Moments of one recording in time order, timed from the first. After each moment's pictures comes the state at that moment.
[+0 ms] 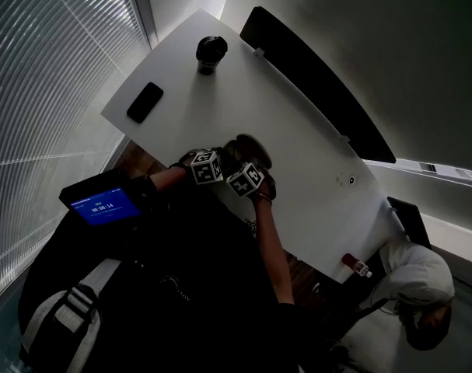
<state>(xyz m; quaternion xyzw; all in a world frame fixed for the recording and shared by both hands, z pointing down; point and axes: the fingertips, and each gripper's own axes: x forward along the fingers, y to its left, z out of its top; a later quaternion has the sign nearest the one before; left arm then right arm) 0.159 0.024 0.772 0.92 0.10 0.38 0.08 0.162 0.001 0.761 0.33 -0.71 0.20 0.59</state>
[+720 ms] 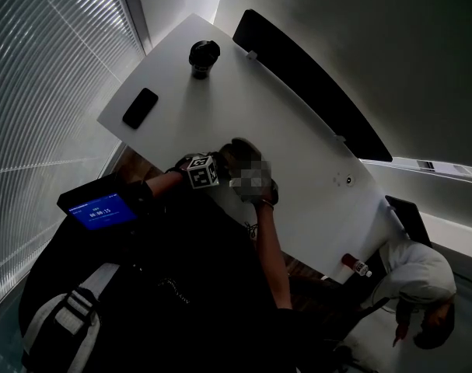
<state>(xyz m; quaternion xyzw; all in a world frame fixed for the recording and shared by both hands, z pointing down) 0.157 0.028 0.773 0.91 0.11 0.38 0.08 0.180 -0.003 0.734 0.36 -0.70 0.20 0.57</state>
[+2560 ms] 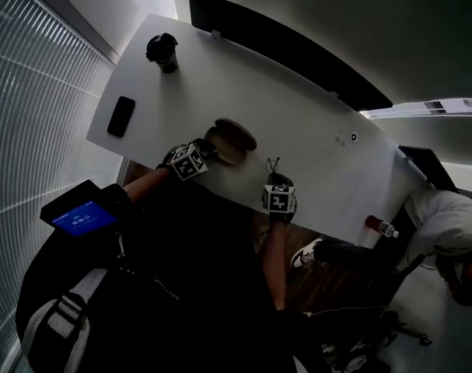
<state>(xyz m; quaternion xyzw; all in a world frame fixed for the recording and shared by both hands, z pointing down) 0.150 0.026 0.772 0.90 0.09 0.41 0.08 0.309 0.150 0.736 0.64 -0.55 0.40 0.37</state>
